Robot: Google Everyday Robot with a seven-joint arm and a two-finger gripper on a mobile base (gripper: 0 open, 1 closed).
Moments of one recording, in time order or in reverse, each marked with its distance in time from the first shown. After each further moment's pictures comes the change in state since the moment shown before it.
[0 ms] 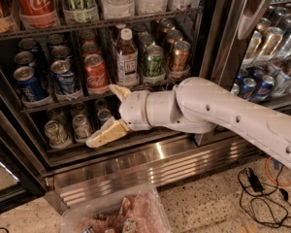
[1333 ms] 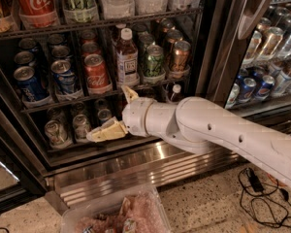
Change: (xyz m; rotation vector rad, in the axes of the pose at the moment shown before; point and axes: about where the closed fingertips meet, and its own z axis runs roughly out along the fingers) arm 0.015 -0.022 -0.001 0.225 -0.027 0.074
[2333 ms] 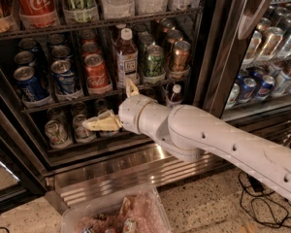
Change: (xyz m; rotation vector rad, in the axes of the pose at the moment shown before) arm -0.010 -0.029 0.006 0.191 -0.064 0.009
